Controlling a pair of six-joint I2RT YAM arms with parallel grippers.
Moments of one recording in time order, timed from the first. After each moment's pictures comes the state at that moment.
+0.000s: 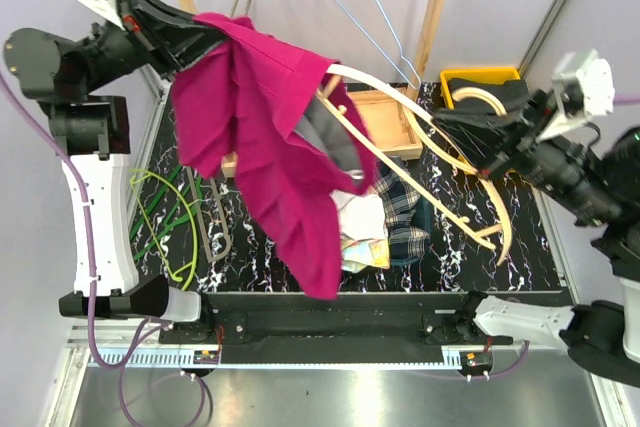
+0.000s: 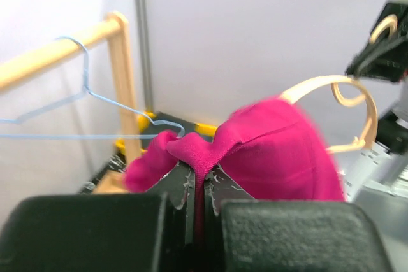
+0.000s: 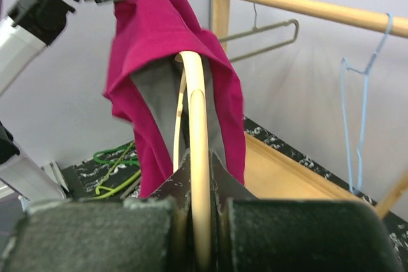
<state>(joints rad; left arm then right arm) 0.04 1.39 2.01 0.11 1.18 -0.73 0.87 1.06 2.04 -0.76 -0.02 -0.01</state>
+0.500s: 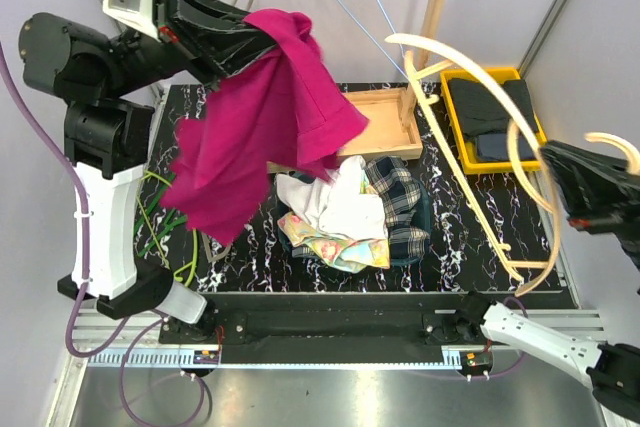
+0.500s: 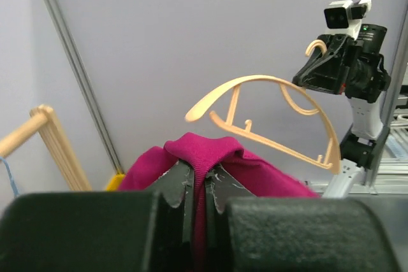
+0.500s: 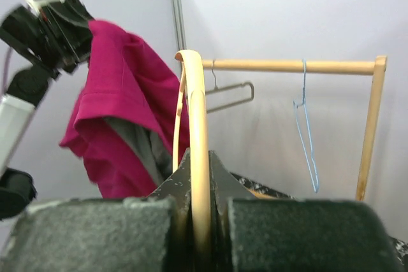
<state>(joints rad) -0.35 1.48 2.36 -0.18 1.00 -0.48 0.87 0.70 1.77 -0.61 0.14 0.03</state>
